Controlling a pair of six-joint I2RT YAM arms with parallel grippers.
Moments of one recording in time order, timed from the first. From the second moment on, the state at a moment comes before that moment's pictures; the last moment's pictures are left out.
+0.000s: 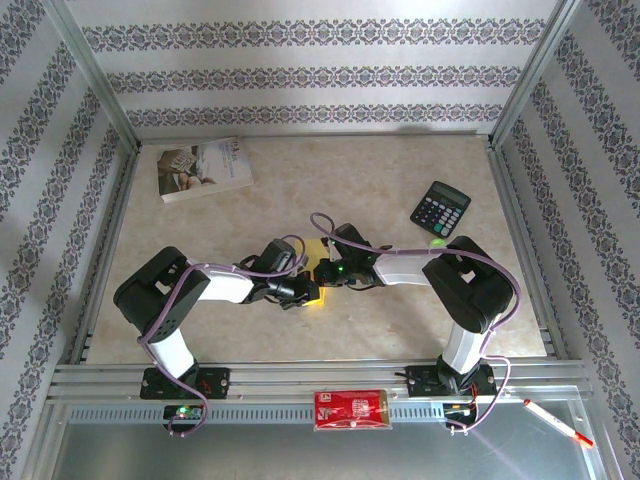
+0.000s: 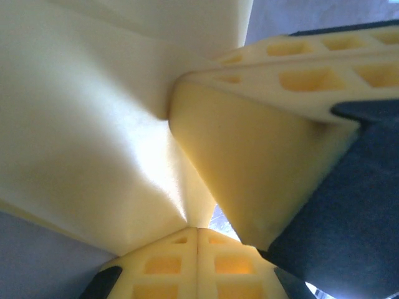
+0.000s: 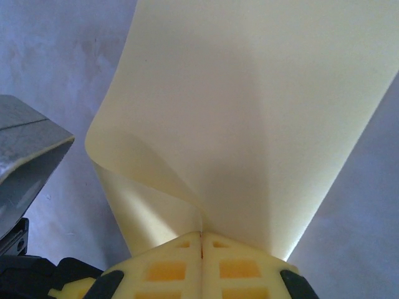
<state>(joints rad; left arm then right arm) -0.67 1.72 0.65 0.18 0.57 -0.99 0.70 1.78 0.82 0.00 -0.36 0.66</state>
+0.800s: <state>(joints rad) -0.68 1.64 0.68 0.08 0.55 -0.97 0.69 1.78 0.81 0.02 -0.36 0.67</state>
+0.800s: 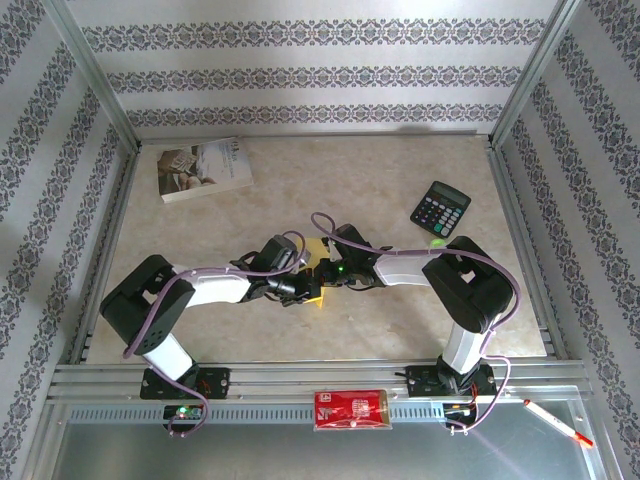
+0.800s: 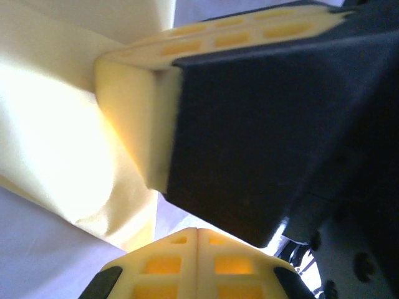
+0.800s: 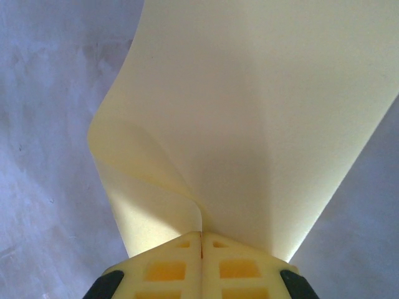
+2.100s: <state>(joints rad) -0.74 1.63 0.73 -0.10 0.52 -0.89 0.69 1.79 0.81 0.05 -0.38 0.69</state>
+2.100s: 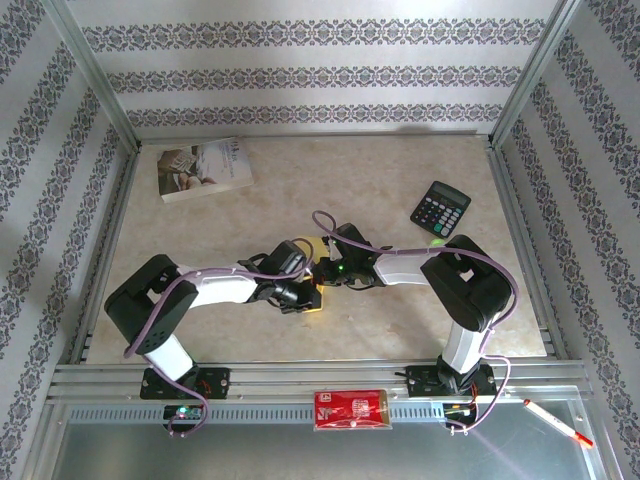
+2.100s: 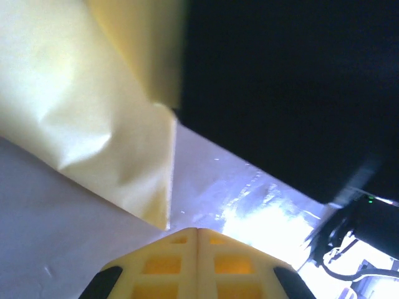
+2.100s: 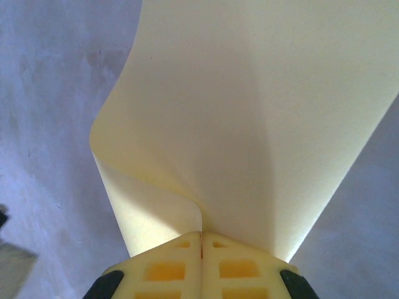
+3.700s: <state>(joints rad) -0.50 1.69 0.77 -0.03 0.56 -0.85 0.67 1.79 0.80 0.06 -0.42 0.68</state>
